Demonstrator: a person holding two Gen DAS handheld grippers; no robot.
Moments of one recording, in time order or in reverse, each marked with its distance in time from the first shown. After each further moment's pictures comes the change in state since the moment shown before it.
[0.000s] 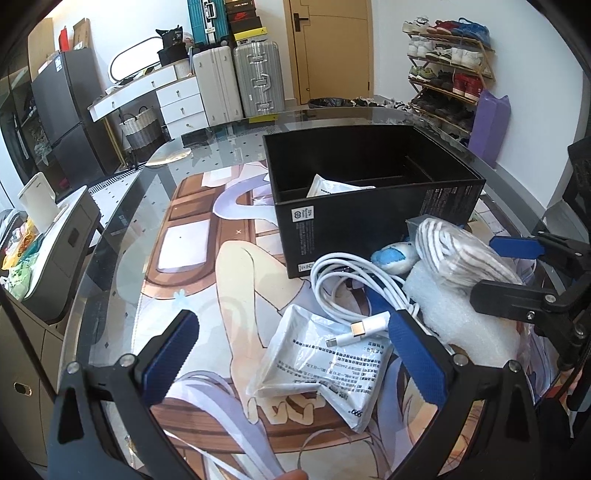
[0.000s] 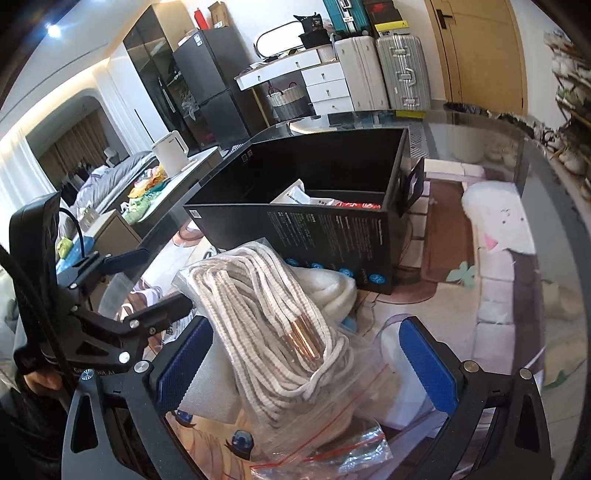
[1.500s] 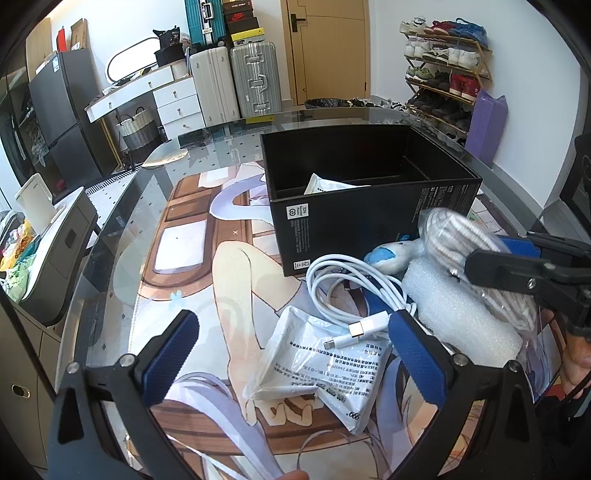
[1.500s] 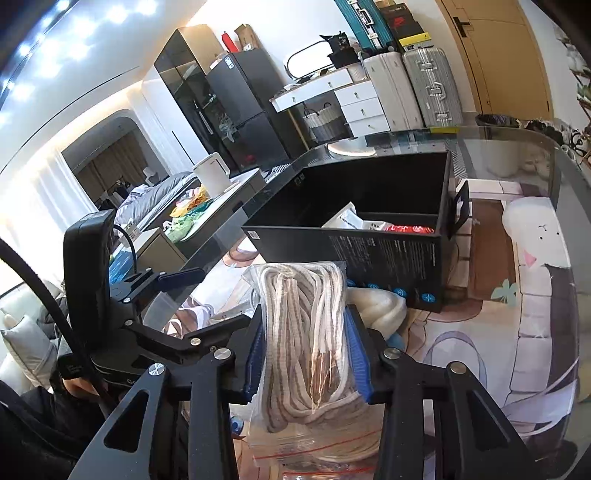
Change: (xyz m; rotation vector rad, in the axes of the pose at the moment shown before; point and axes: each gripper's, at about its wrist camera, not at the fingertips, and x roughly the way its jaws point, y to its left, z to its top) left arm -0.002 -0.001 0.000 0.003 -0.003 -0.009; right arm -0.020 0.017 -0.003 -0.019 -0.104 0.168
